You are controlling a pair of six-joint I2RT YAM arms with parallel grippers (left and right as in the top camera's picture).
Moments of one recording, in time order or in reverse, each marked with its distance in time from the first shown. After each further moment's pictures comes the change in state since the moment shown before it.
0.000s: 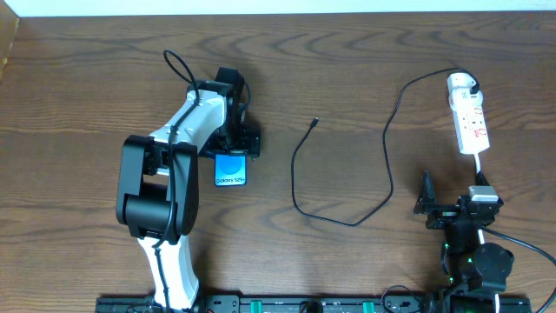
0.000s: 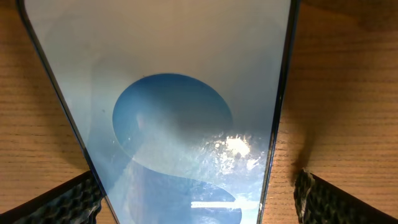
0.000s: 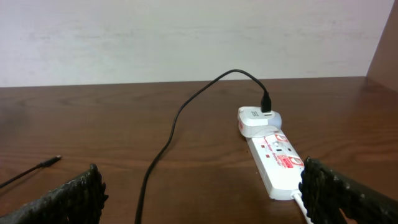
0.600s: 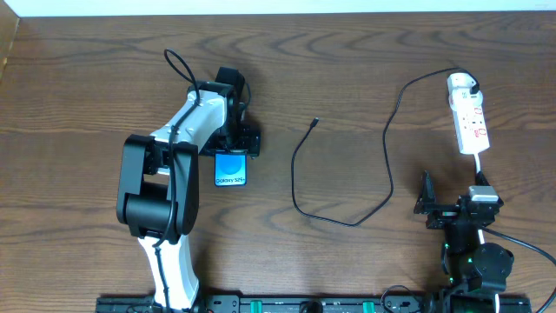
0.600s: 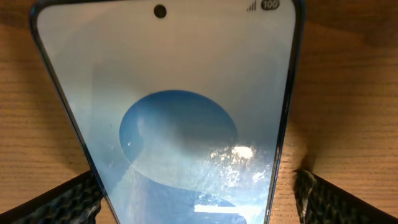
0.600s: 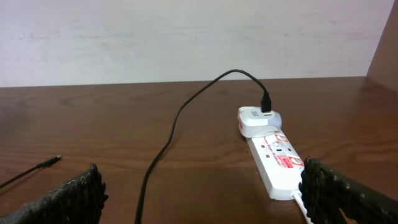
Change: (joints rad) left arm 0.000 0.007 -0.004 0.031 -0.023 0.003; right arm 0.000 0.000 0.000 0.000 0.000 0.000
